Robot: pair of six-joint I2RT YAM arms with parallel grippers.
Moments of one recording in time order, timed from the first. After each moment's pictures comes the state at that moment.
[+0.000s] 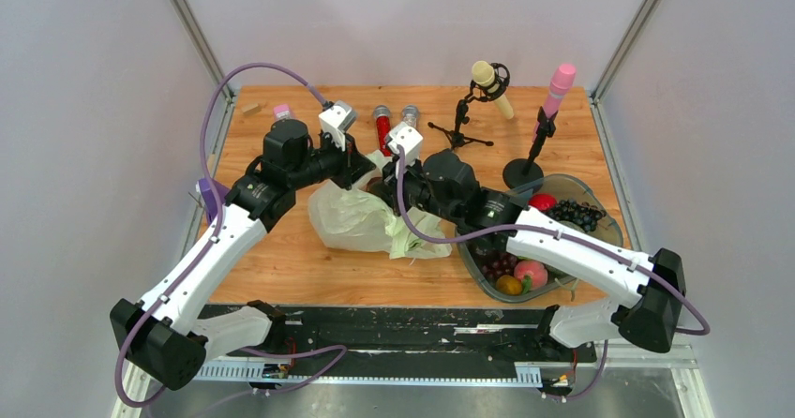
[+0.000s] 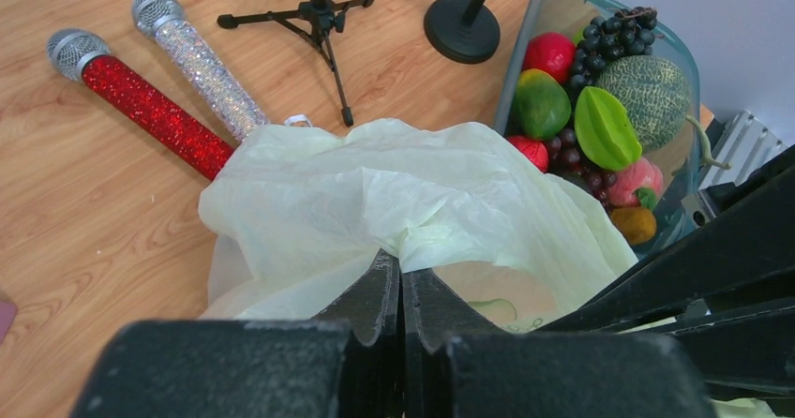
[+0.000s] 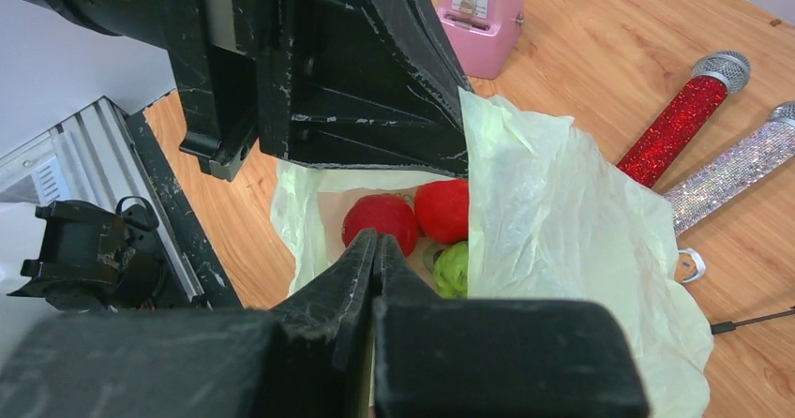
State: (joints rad) left arm -0.48 1.12 1.11 -0.31 0.41 -0.12; right arm 1.02 1.33 1.22 -0.13 0.05 0.16
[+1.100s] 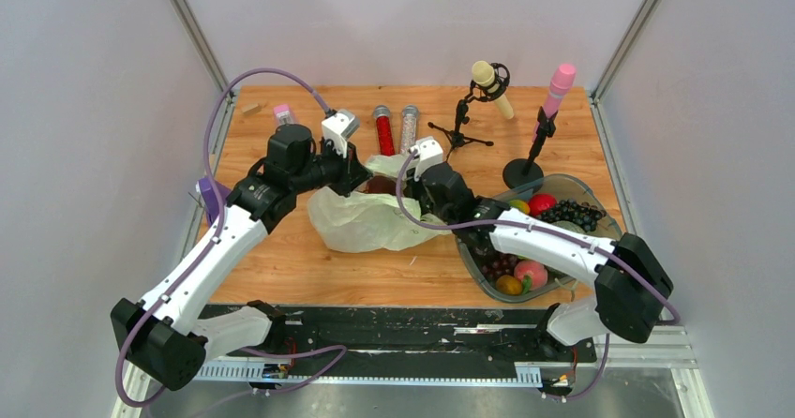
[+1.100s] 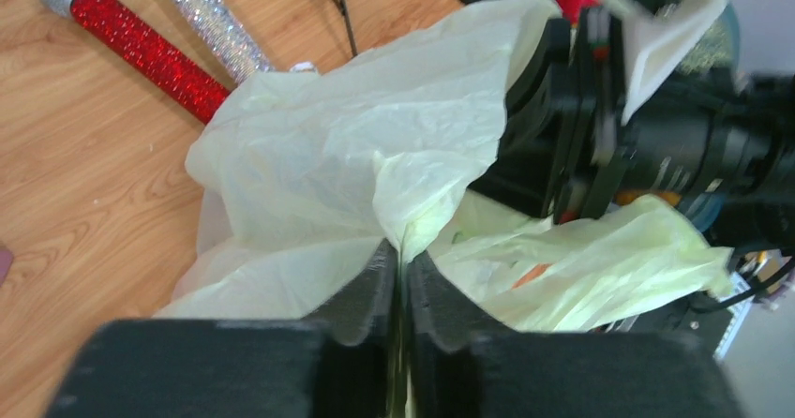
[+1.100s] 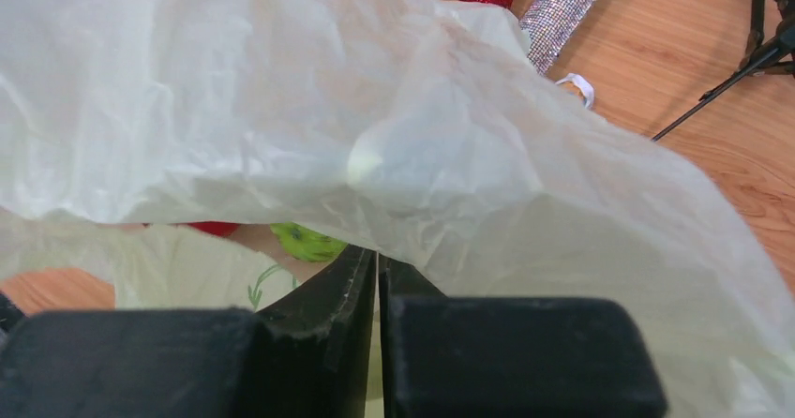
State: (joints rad) left arm -0.48 1.12 1.09 -0.38 0.39 -0.09; right arm 0.88 1.43 0.97 0.00 0.25 0.30
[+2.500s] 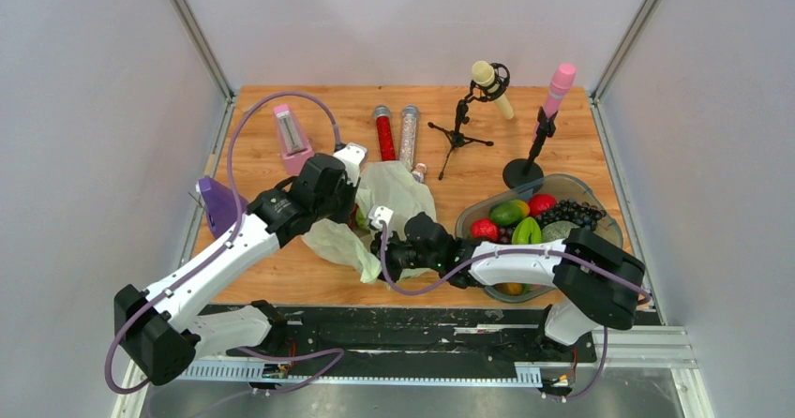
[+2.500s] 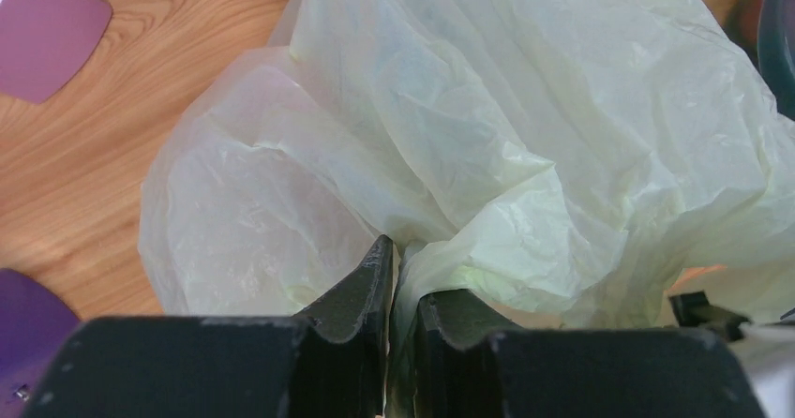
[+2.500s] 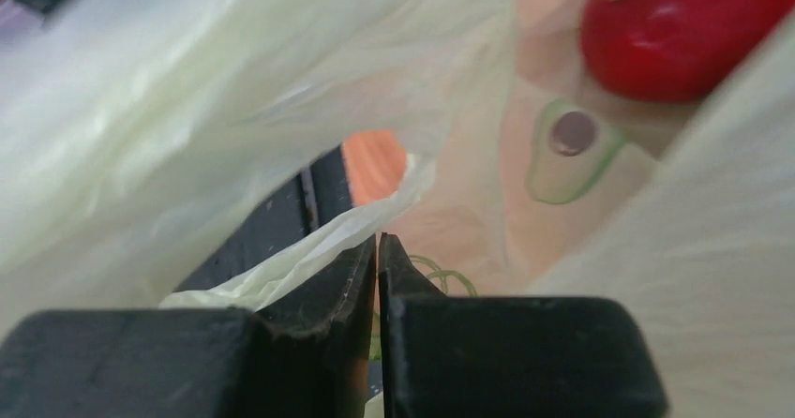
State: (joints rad) left arm -0.68 1.12 1.01 -0.62 -0.14 -0.15; right arm 1.09 1.55 0.72 0.46 -0.31 0.26
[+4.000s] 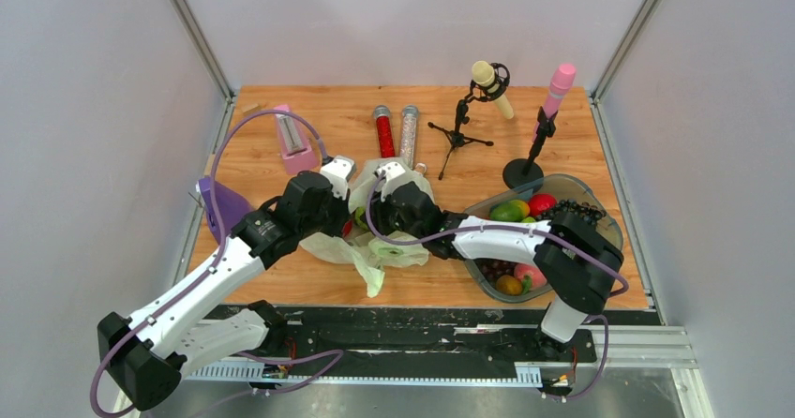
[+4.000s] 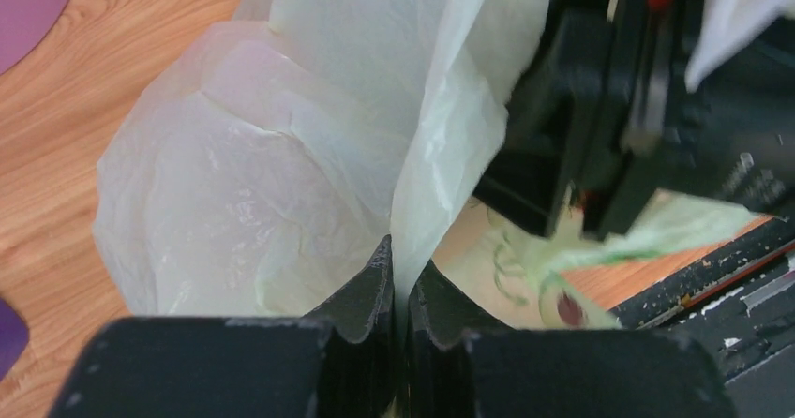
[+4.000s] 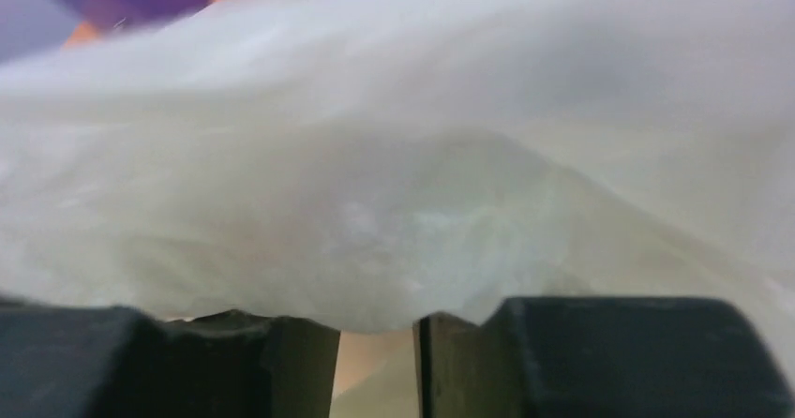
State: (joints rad) left arm -0.68 0.96 0.86 -0.57 -0.09 -0.20; right arm 0.98 1.68 0.95 0.33 0.08 0.41
